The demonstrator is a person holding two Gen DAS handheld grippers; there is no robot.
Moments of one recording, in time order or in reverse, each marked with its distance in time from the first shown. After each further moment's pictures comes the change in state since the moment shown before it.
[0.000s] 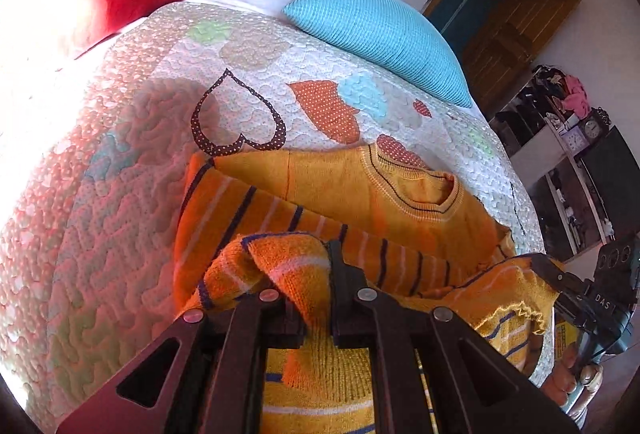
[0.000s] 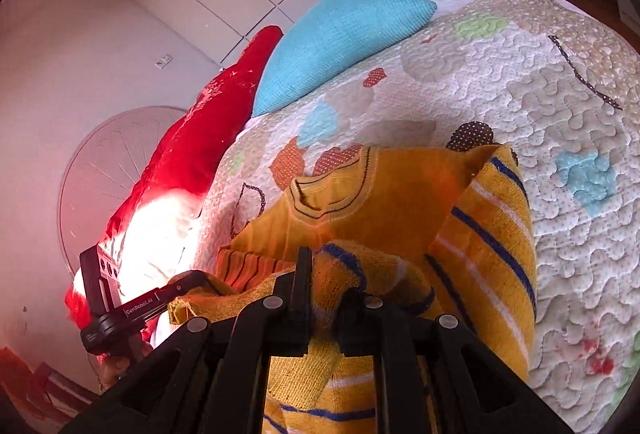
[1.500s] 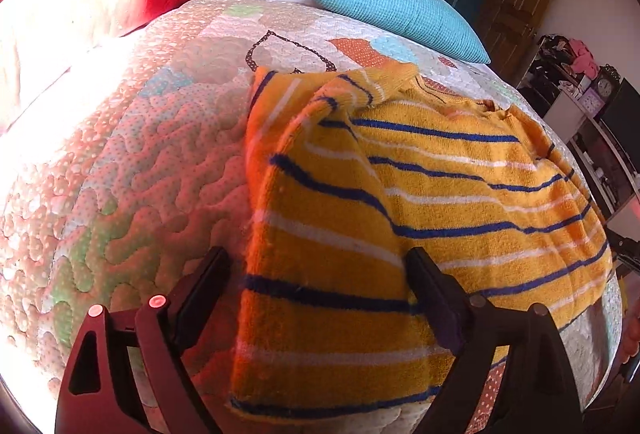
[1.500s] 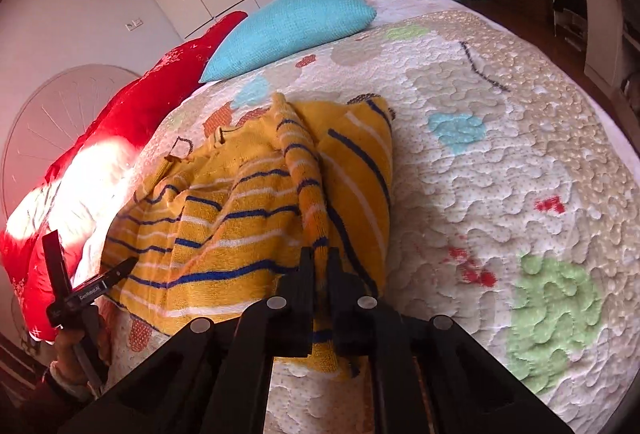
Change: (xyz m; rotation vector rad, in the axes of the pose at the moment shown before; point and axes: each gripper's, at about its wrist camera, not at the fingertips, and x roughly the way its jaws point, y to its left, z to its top) left arm 0.006 0.046 -0.103 0.136 -0.080 0.122; right arm -0.076 -0.029 -0.073 -0.193 -0.045 -0.307
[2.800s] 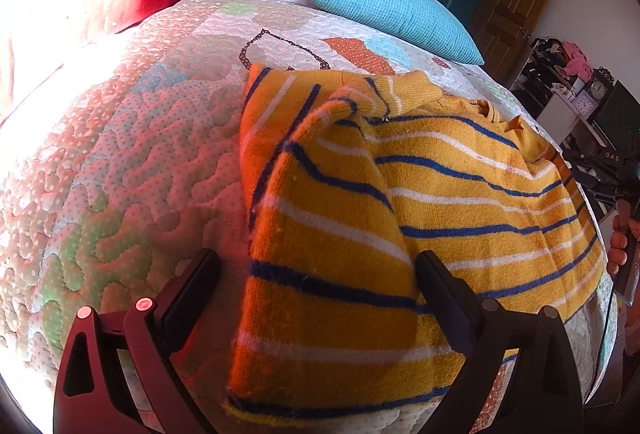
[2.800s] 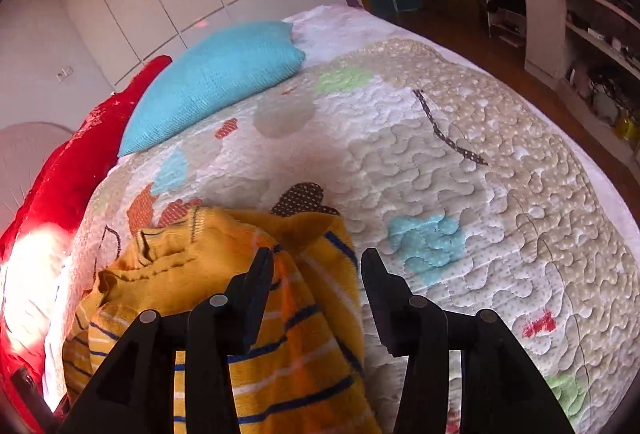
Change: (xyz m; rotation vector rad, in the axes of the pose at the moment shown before) left arm 0.001 0.003 -0.001 -0.006 -0.003 -0.039; right arm 0.050 0.001 0.092 0.138 -0.114 -0.183
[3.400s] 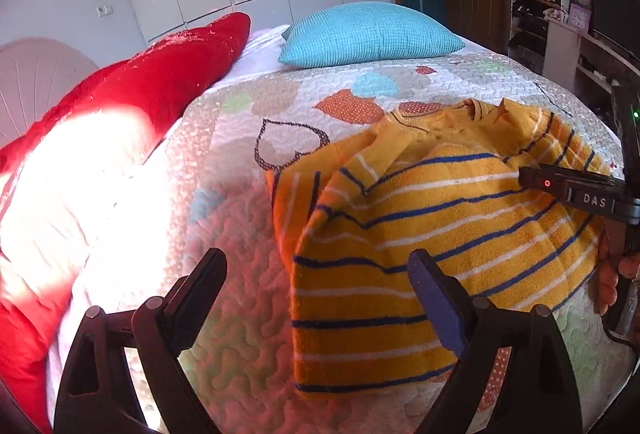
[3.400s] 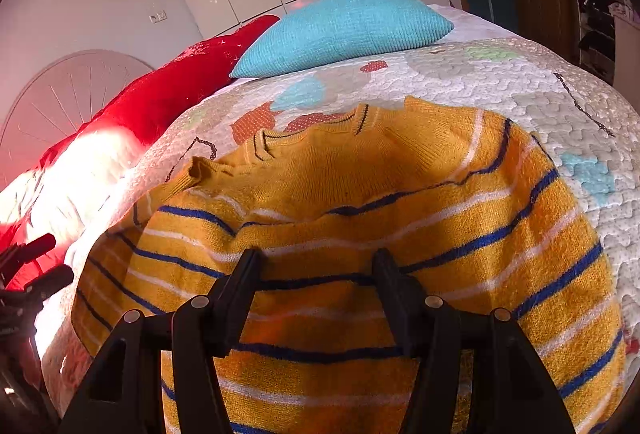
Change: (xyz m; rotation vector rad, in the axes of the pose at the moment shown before) left arm -0.061 -0.051 0.043 0.357 -0.101 0.250; right arm 0.032 0.089 -0.093 -0.220 0.029 0.244
